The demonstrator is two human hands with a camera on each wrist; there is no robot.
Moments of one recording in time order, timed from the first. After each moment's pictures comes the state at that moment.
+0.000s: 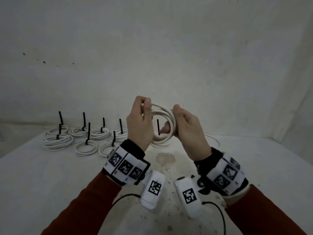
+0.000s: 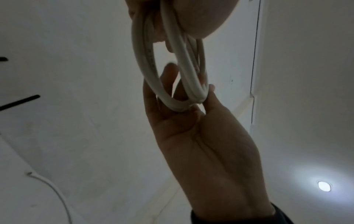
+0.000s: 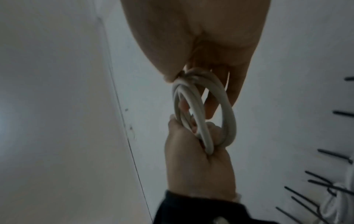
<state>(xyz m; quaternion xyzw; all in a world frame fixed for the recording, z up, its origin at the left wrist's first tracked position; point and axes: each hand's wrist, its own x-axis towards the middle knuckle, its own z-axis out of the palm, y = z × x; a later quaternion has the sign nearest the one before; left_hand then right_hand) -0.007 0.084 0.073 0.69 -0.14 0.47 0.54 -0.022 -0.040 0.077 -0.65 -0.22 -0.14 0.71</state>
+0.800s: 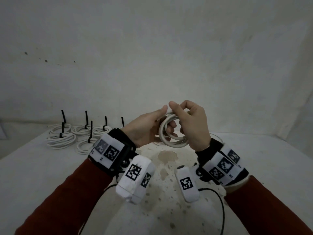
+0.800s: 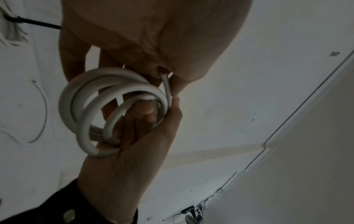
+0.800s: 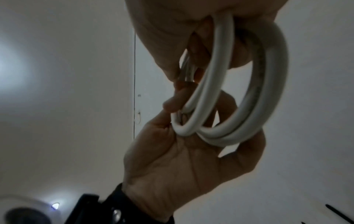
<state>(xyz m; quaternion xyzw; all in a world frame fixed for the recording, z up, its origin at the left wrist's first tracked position) -0.014 0.099 0.092 0.66 -0.17 -0.18 0.71 -0.008 -0.043 0.086 -0.72 -0.13 -0.24 0.64</state>
